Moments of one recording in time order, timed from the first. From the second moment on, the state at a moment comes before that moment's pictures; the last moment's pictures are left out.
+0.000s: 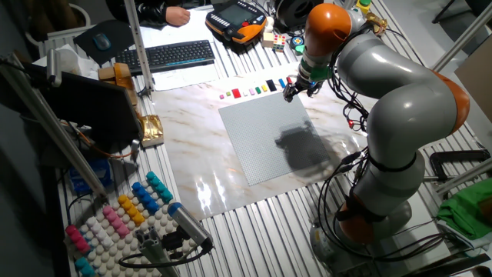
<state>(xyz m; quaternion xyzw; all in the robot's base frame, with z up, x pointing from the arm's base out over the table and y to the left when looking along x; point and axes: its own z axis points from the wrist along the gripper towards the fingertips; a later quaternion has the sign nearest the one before) 0.515 0.001 0.236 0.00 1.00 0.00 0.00</state>
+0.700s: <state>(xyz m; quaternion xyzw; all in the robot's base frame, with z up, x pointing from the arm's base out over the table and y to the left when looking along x) 0.514 0.001 0.236 -0.12 0.99 -0.02 -0.11</state>
